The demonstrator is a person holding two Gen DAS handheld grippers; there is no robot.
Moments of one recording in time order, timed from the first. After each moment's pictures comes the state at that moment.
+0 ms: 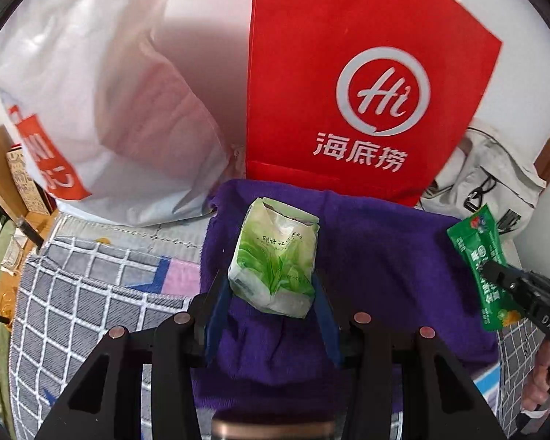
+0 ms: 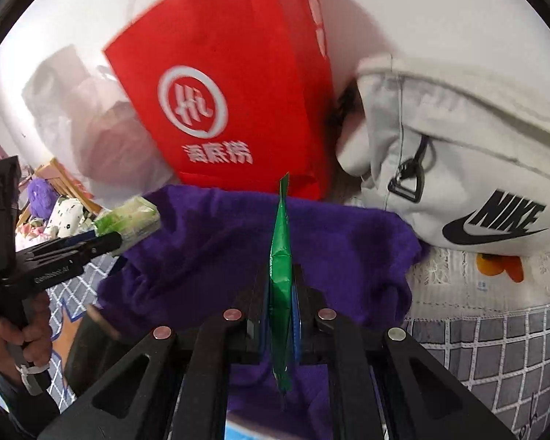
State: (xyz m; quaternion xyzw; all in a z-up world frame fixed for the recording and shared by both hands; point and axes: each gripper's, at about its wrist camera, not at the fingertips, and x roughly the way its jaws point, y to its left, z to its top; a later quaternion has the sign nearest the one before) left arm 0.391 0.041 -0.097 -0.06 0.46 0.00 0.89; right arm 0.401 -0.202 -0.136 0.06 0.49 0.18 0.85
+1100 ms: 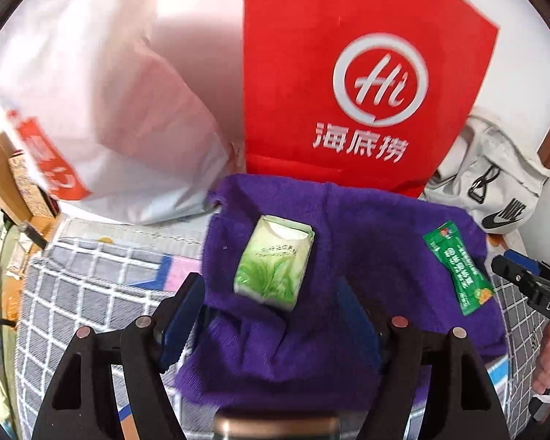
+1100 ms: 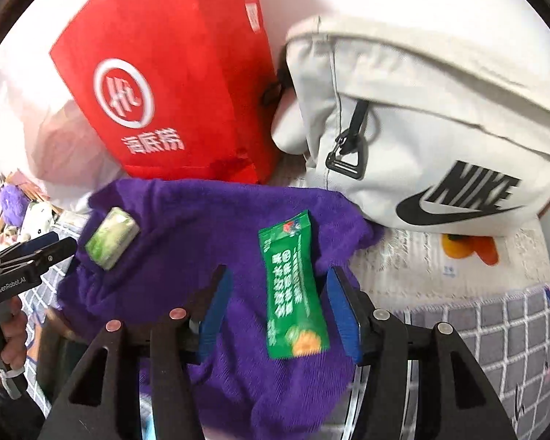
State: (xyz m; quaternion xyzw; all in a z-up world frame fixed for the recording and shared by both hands) left arm 0.372 0.035 -0.093 -0.04 0.45 0.01 0.89; right arm 0.392 -0.229 -0.128 0.04 0.50 0.13 0.86
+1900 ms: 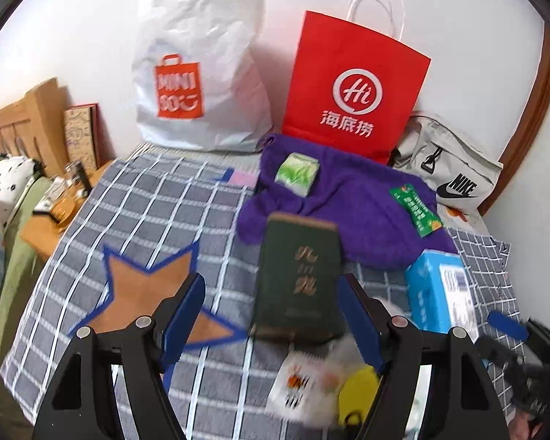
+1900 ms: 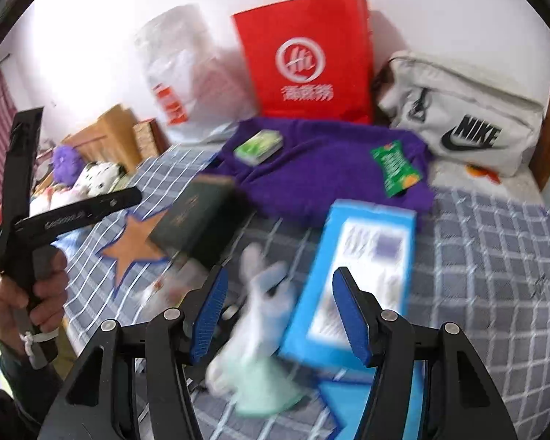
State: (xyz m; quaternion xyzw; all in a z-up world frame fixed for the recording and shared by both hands) left arm 0.161 0.077 -0.077 -0.09 0.42 0.03 0.90; right arm 0.158 -0.168 -0.084 0.03 0.48 0.24 0.85
